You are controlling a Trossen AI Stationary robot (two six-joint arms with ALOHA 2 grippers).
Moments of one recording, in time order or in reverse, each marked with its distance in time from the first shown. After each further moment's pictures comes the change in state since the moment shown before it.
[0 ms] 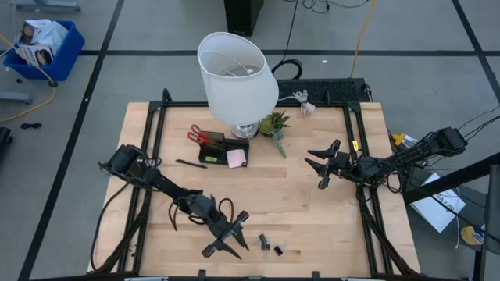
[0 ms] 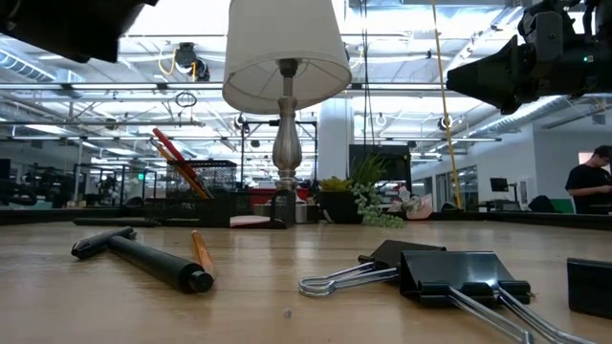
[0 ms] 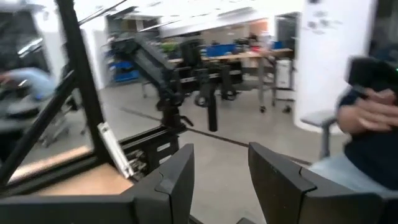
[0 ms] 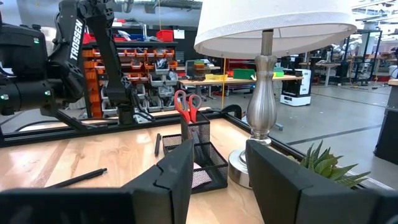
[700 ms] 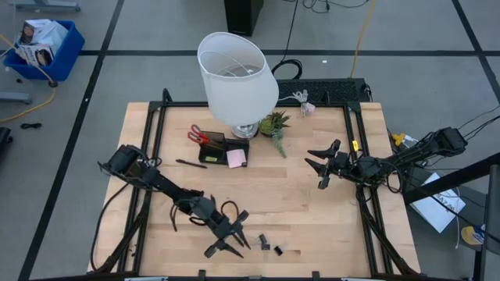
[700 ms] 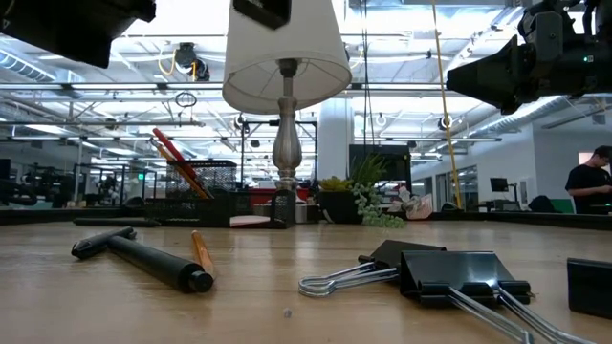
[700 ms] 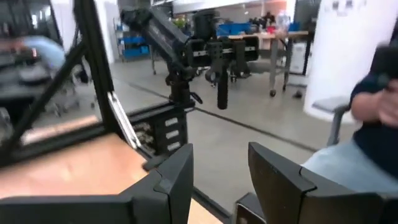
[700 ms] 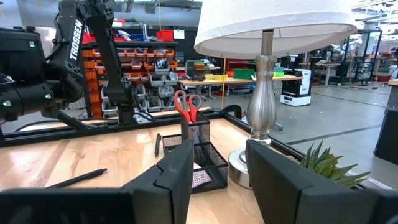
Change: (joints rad) left arm -0.012 0.000 0.001 -0.095 -0.048 0.013; right arm 0.000 0.000 0.000 0.000 0.000 0.000
